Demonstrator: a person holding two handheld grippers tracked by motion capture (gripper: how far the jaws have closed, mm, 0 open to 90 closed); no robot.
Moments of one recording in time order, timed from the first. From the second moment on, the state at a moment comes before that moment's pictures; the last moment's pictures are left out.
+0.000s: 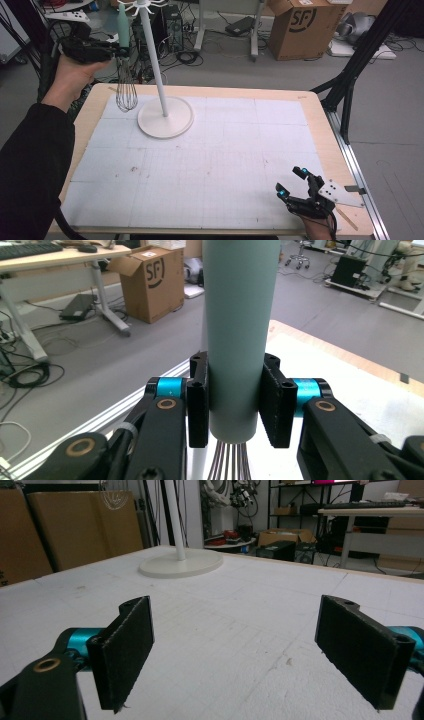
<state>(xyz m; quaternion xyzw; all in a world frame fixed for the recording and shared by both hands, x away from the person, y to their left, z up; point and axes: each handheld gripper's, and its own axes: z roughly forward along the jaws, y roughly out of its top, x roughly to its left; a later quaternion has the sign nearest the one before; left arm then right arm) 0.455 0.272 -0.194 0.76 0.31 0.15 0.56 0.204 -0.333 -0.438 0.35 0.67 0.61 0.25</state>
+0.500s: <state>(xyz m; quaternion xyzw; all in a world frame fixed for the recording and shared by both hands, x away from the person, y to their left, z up) 0.453 0.268 -0.197 0.75 0.29 0.13 0.58 0.203 -0.333 -0.438 0.35 0.67 0.61 0.25</state>
